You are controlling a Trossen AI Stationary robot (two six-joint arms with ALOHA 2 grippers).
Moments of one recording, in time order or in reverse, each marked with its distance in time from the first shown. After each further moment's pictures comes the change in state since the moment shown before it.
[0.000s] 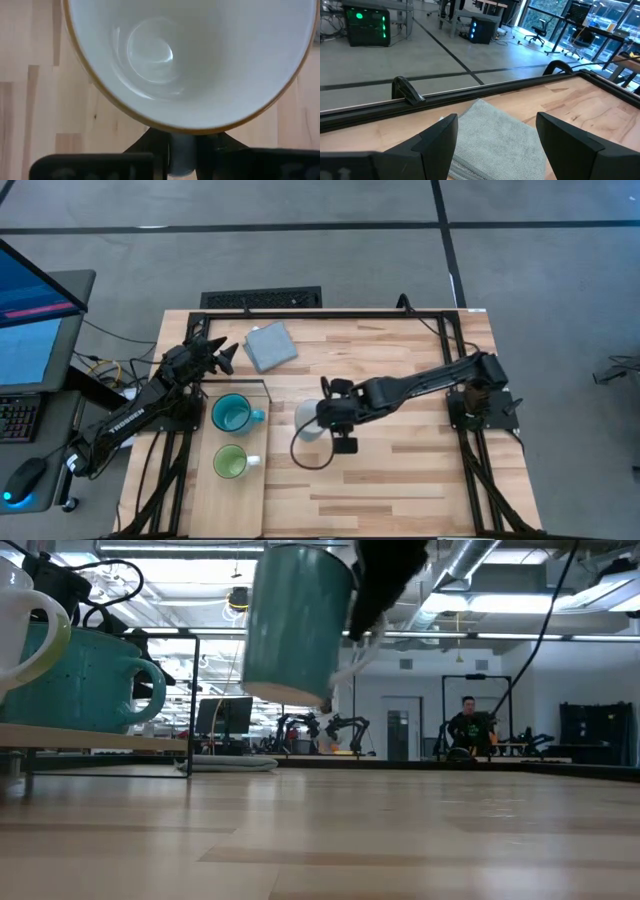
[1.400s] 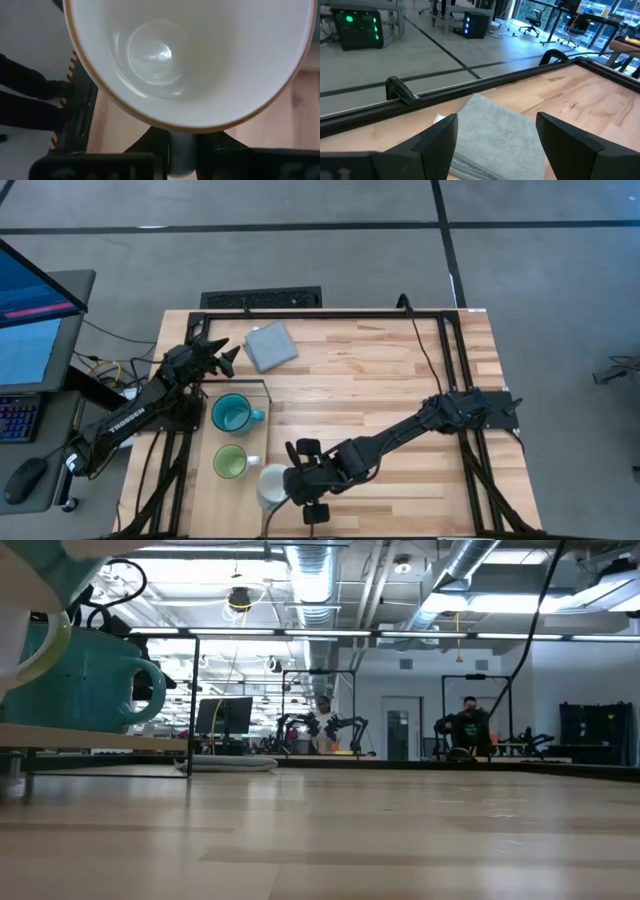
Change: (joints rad) left arm 0.000 0.020 -0.001 0.009 0.043 0.073; right arm 0.242 0.460 0.688 -0.054 -0.002 0.150
